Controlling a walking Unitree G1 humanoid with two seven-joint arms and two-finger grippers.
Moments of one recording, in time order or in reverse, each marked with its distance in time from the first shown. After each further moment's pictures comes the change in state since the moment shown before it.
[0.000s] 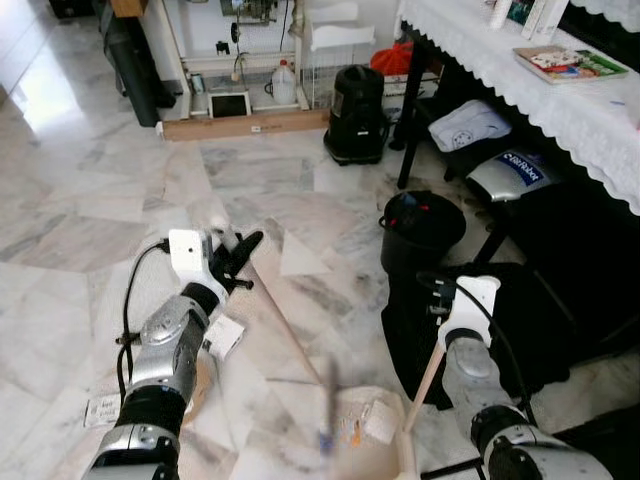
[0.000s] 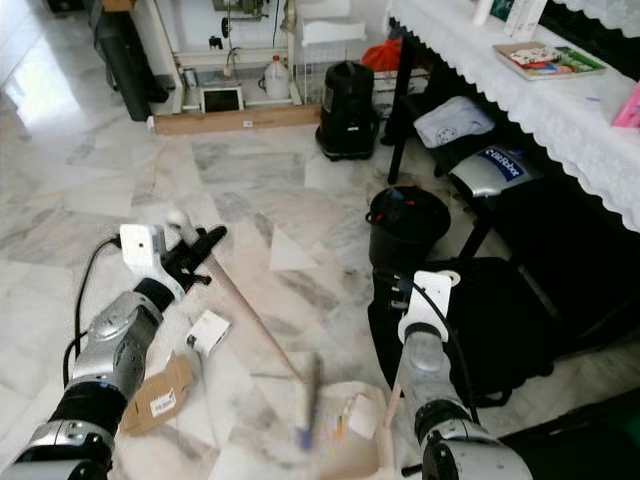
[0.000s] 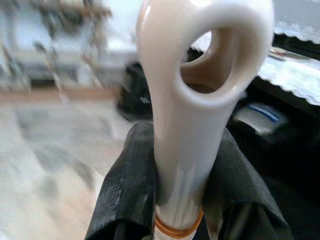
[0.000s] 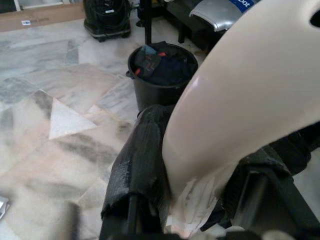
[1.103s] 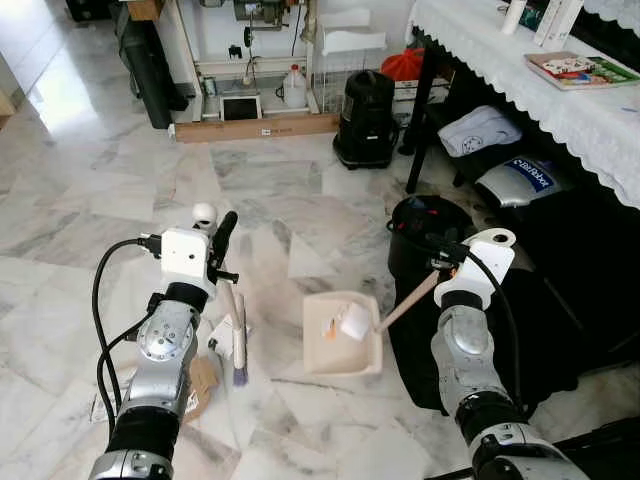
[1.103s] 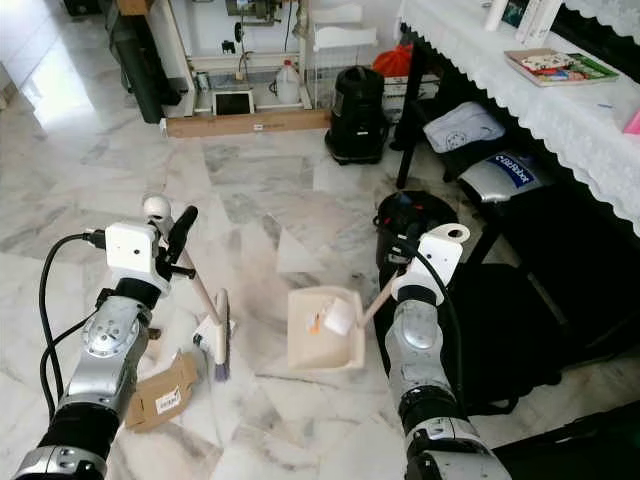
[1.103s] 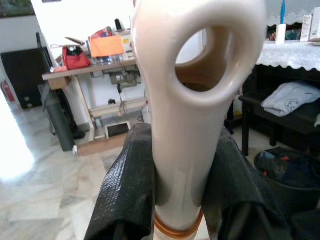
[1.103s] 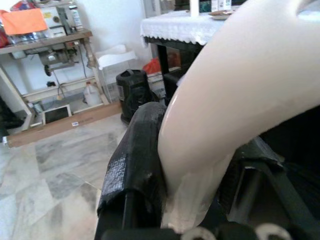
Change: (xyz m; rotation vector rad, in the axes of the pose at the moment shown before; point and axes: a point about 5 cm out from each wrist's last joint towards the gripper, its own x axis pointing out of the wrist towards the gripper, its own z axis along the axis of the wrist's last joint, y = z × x) left arm -0.020 -0.014 0.000 0.312 -0.111 0.148; right arm -0.007 0.022 0.062 0.184 -0.376 0.038
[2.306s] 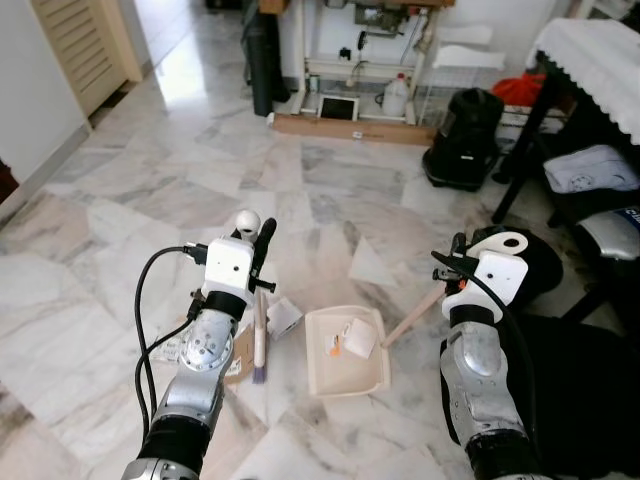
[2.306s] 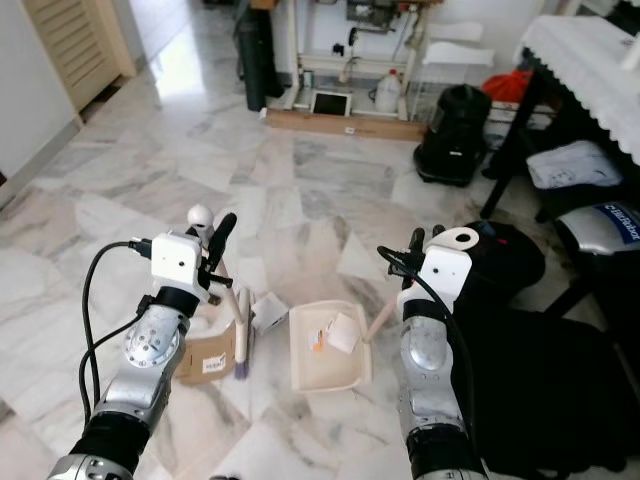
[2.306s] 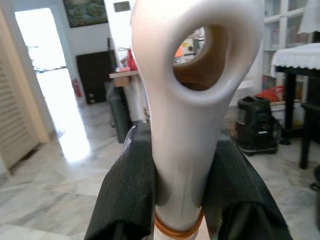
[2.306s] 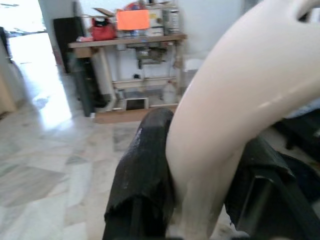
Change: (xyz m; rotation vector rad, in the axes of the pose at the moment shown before) left arm 0.003 -0.035 0.007 0.009 -0.055 -0.048; right arm -0.022 -0.002 0.011 -0.047 -0.024 0.038
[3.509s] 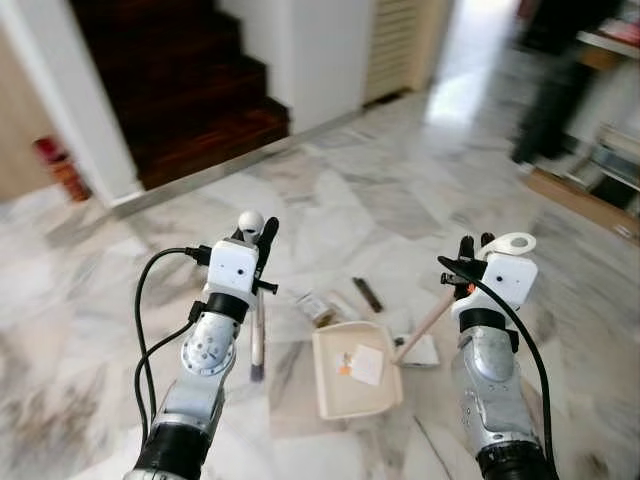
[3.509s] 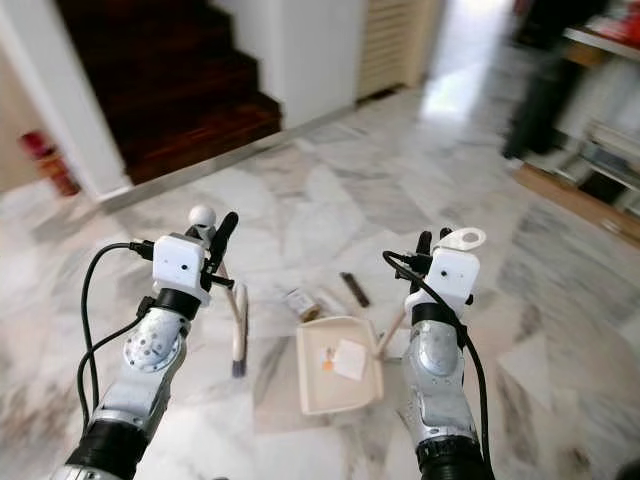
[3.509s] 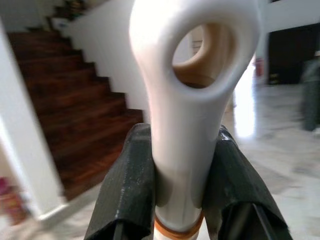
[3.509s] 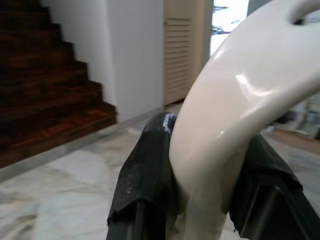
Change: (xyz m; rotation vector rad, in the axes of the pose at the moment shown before) left arm -0.009 0.007 0.001 0.042 0.012 0.027; right arm -0.004 -0.003 0.006 -0.031 0.008 0.022
